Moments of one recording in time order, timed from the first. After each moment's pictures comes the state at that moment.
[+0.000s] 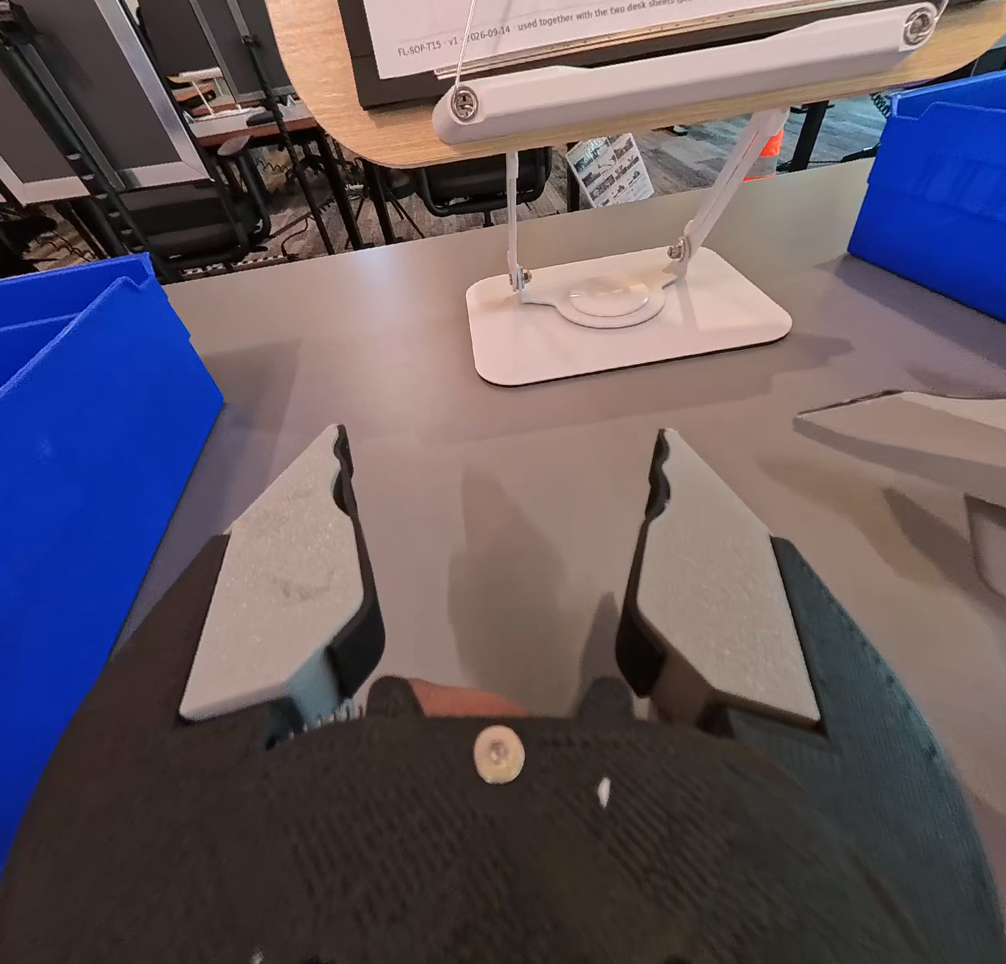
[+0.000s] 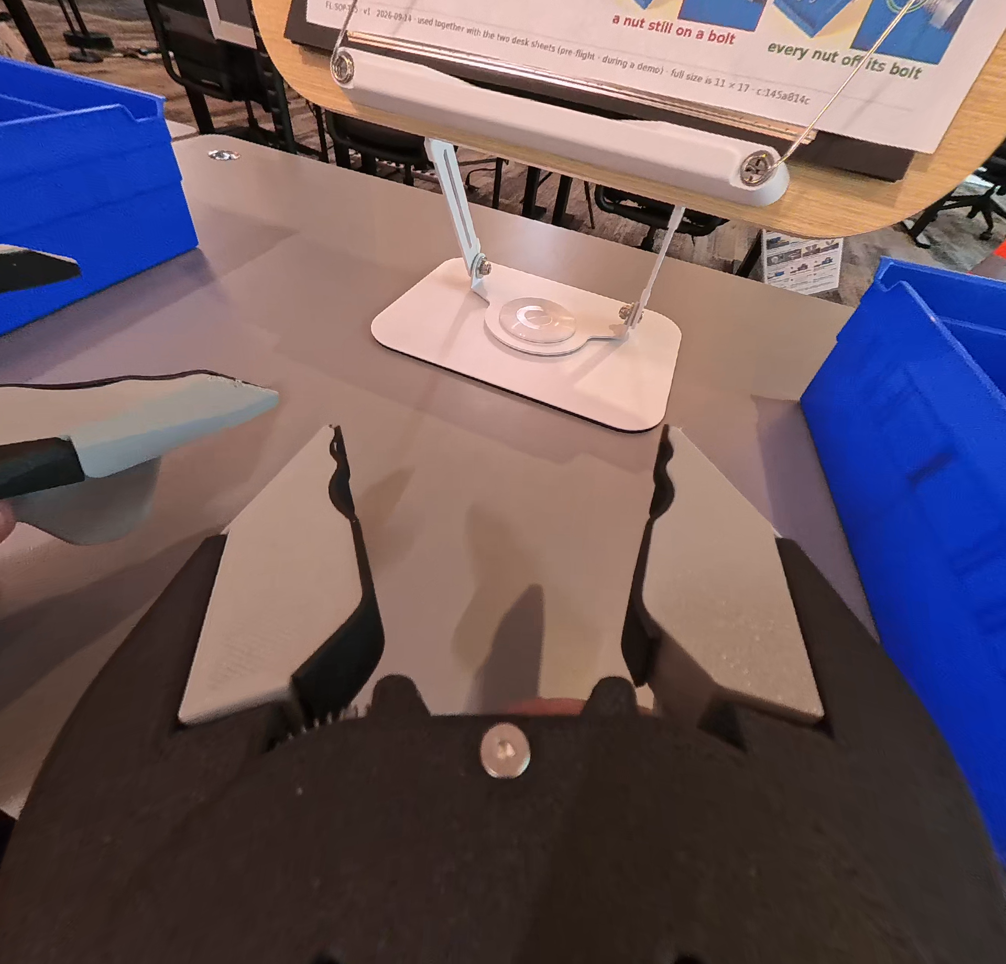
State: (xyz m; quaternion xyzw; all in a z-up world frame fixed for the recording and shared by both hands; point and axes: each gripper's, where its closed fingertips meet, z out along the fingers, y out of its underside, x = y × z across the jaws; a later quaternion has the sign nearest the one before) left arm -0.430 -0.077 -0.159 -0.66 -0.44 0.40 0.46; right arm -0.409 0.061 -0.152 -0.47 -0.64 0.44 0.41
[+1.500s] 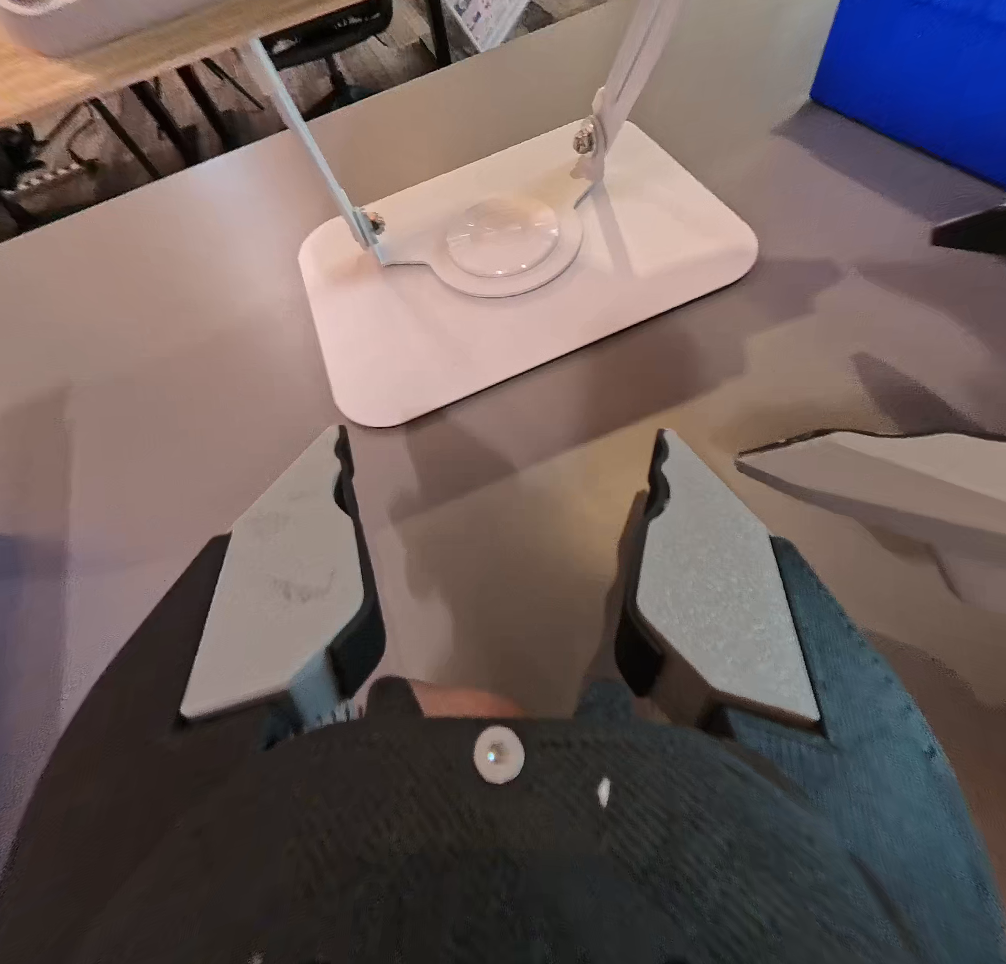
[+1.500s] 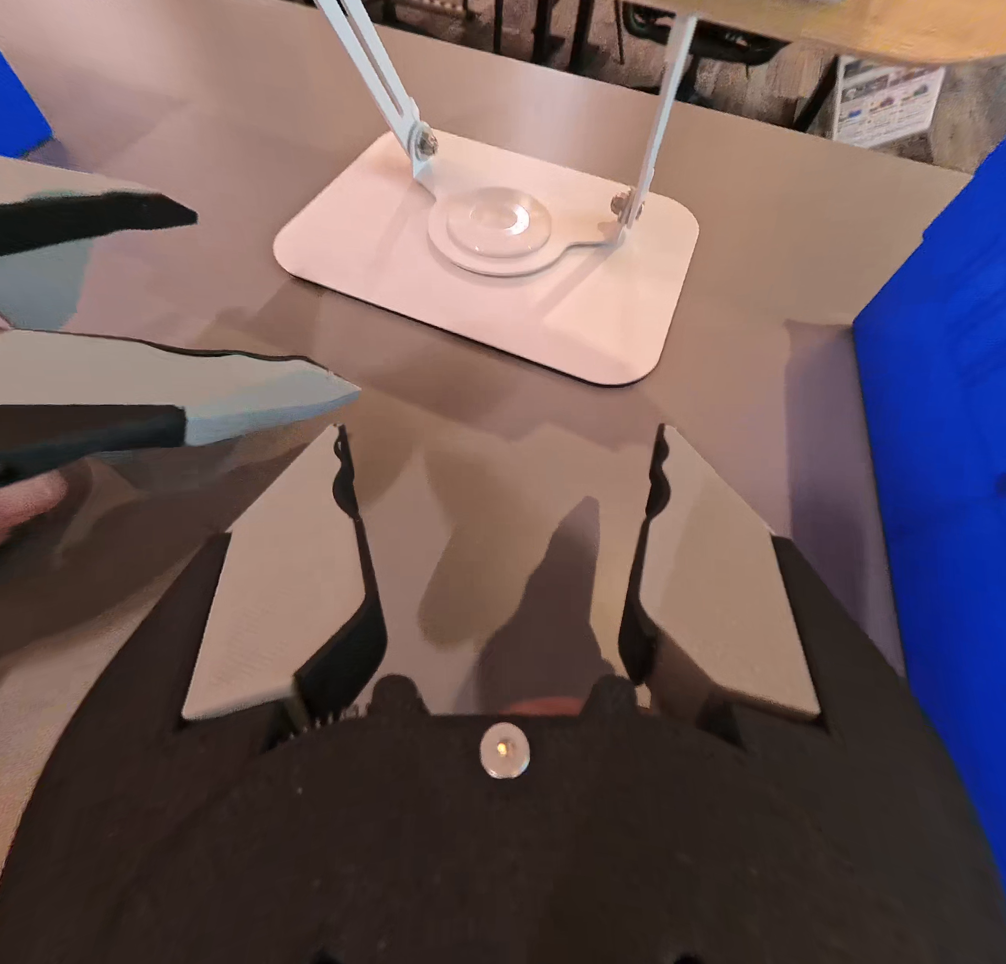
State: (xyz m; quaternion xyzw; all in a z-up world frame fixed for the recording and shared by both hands) left arm -0.495 -0.007 -0.203 -0.78 -0.39 0.29 0.40; right arm -0.455 0.093 -0.198 -0.53 -0.68 0.38 0.34
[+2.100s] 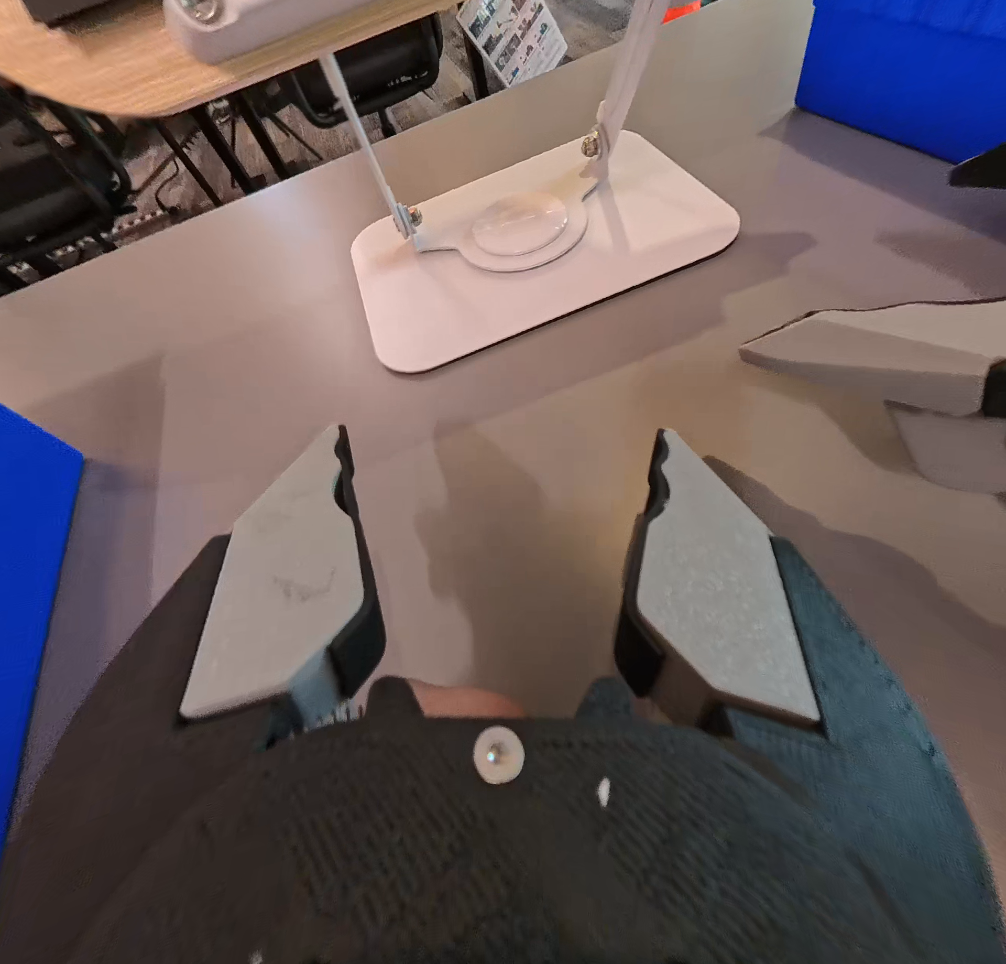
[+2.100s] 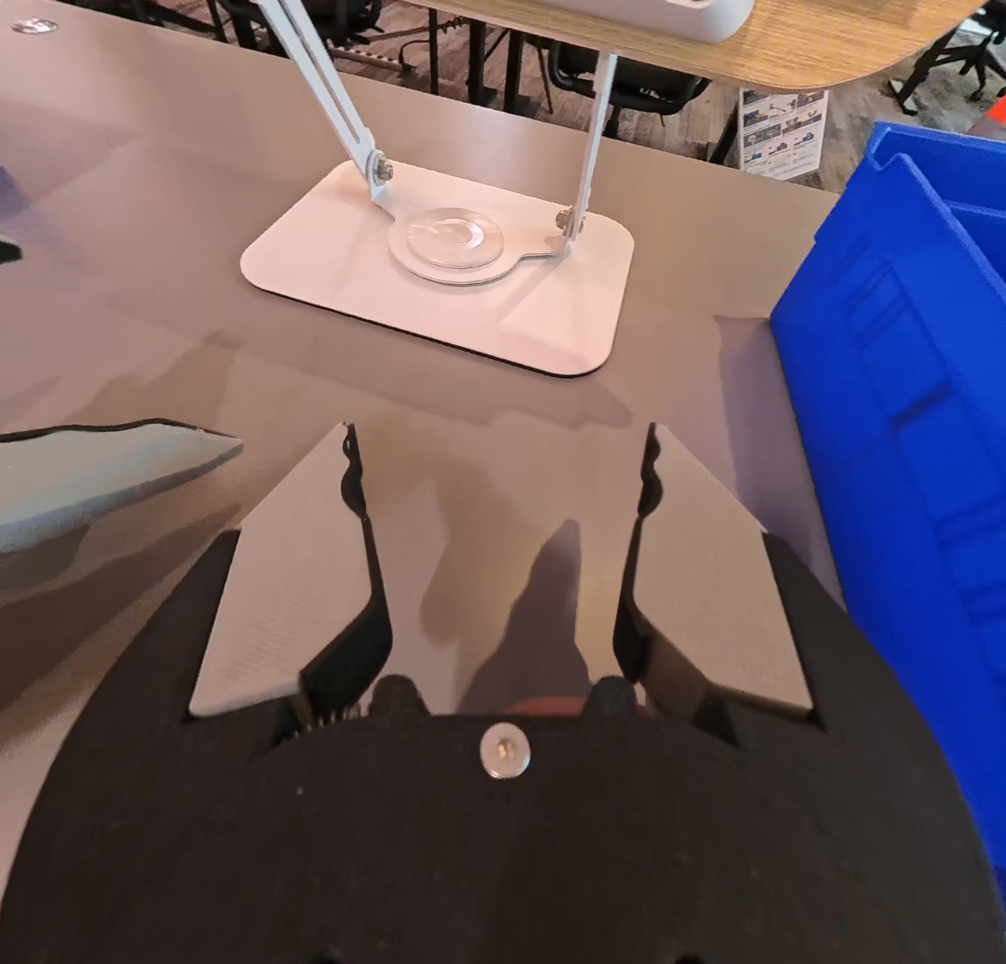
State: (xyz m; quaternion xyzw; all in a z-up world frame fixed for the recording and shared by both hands) left arm -0.453 -0.032 -0.191 -0.76 -0.38 0.34 0.41; right arm -0.441 0.102 -0.189 -0.54 -0.65 0.37 0.39
